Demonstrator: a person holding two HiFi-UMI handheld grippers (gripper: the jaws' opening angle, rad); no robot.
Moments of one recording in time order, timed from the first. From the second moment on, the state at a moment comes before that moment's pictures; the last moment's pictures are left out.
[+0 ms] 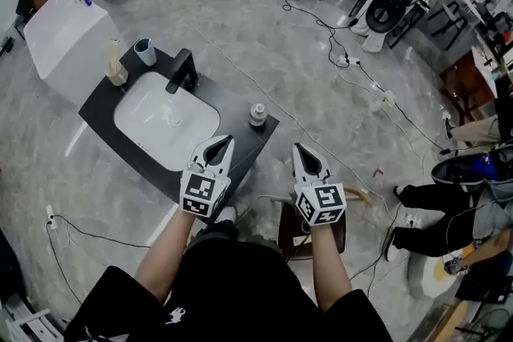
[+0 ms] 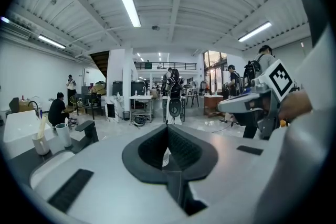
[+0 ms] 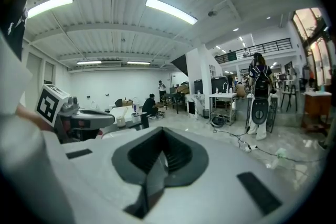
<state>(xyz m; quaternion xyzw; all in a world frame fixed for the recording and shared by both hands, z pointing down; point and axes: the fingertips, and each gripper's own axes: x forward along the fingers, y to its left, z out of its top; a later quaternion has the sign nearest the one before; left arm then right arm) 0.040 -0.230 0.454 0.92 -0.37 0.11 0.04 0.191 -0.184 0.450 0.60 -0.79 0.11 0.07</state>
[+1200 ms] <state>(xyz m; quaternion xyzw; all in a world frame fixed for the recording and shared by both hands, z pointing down) 0.025 -0.025 0.387 0.86 -0.50 0.08 -0.02 0.223 0.012 0.388 0.56 -0.82 0.10 0.04</state>
